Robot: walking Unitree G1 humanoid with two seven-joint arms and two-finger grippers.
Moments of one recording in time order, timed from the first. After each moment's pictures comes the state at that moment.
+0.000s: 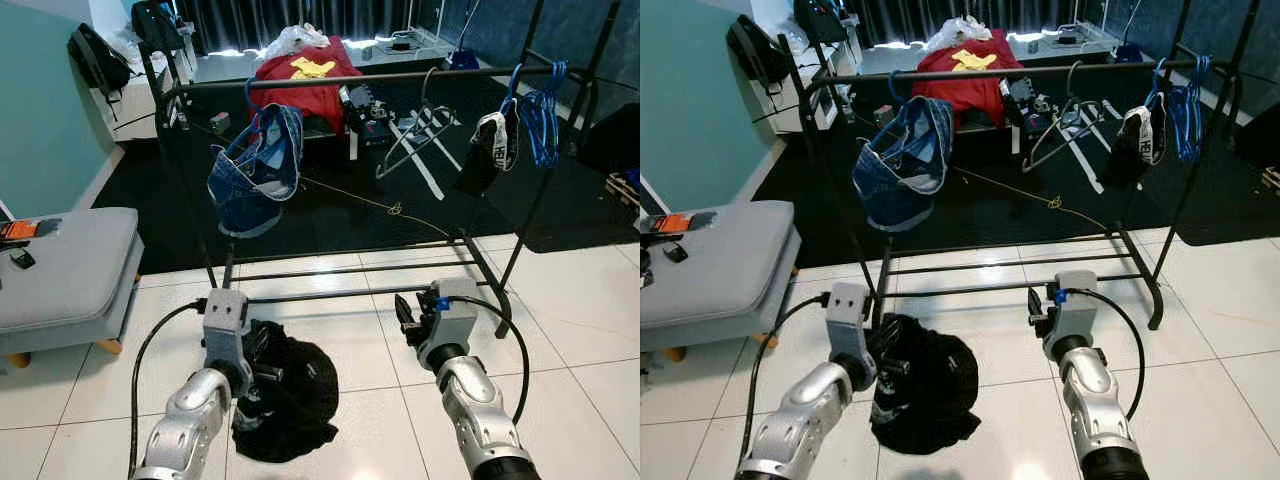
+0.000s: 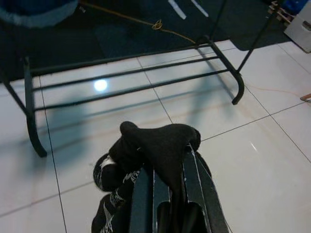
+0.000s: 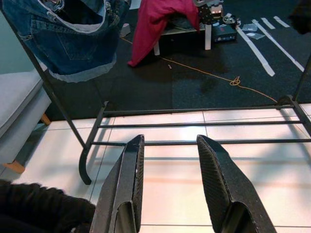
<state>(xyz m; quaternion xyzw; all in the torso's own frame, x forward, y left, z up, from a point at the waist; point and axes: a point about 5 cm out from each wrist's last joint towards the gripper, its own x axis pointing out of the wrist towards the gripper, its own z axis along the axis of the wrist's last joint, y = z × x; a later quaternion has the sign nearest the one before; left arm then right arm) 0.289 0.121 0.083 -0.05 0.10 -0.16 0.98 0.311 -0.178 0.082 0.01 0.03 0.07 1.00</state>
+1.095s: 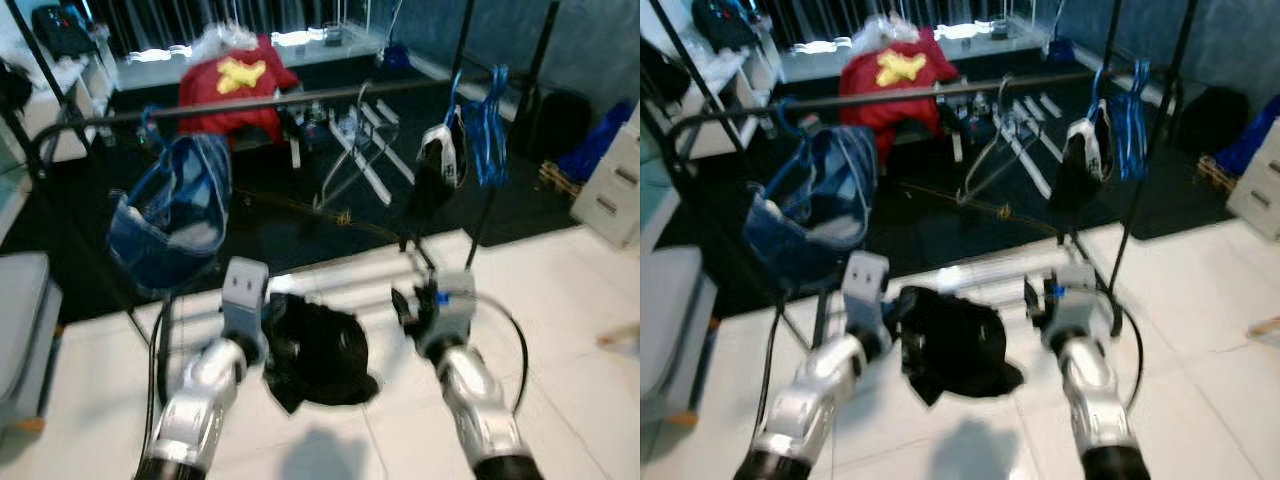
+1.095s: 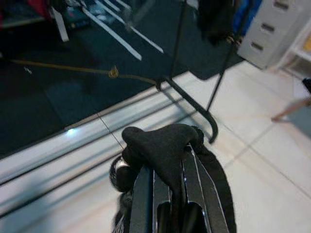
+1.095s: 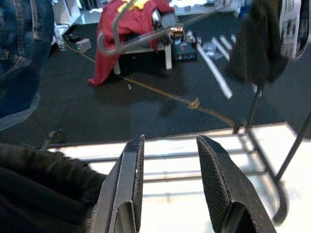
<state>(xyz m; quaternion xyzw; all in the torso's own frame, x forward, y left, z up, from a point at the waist) 0.310 0.106 0.122 -0.03 0.03 -0.18 0.98 0.318 -0.182 0.099 -0.01 0.00 0.08 1.00</state>
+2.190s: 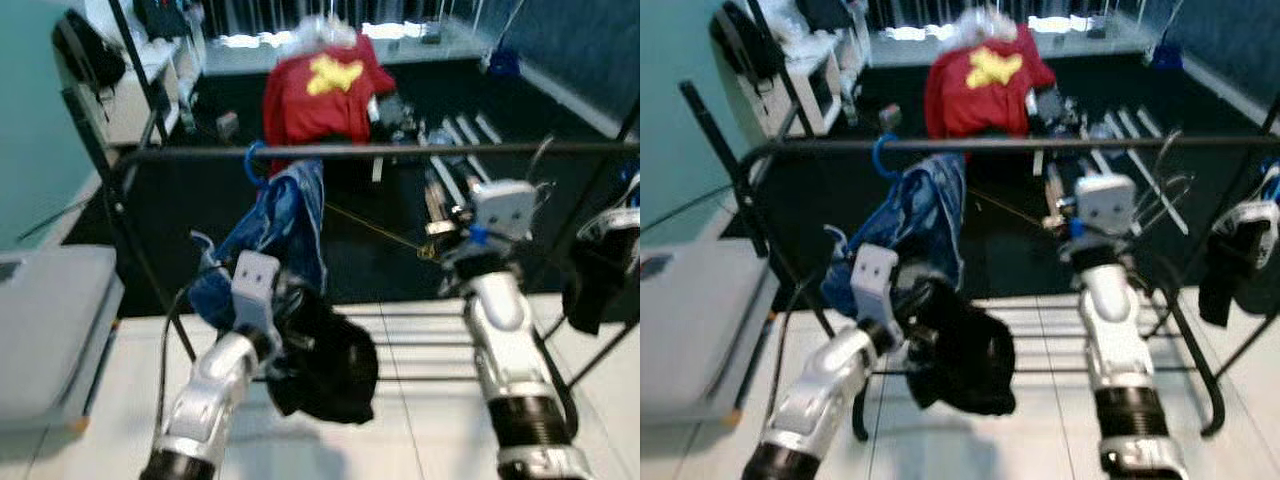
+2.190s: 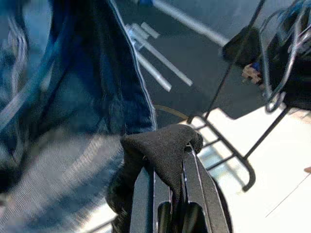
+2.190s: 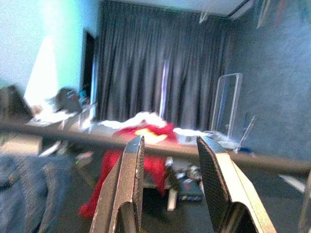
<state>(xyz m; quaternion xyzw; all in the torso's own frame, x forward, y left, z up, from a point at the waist) 0.302 0.083 0.135 -0.06 -0.01 -0.25 0.97 0.332 -0.189 0.229 -0.09 -0.28 0.00 0.95</state>
